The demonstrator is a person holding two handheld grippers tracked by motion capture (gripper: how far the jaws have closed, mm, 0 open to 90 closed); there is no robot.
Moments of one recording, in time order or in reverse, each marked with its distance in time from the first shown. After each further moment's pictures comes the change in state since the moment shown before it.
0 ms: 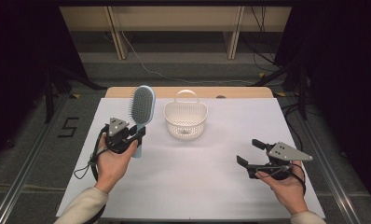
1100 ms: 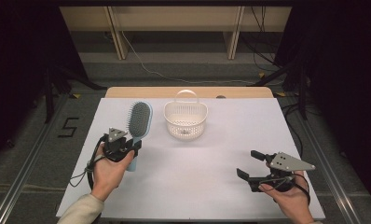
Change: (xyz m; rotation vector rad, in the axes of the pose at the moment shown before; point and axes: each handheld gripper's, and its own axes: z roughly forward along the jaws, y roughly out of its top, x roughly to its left) left arm 0.011 -0.029 -0.006 0.179 0.031 -0.029; right arm 0.018 -0.009 -0.017 0.047 0.074 0.015
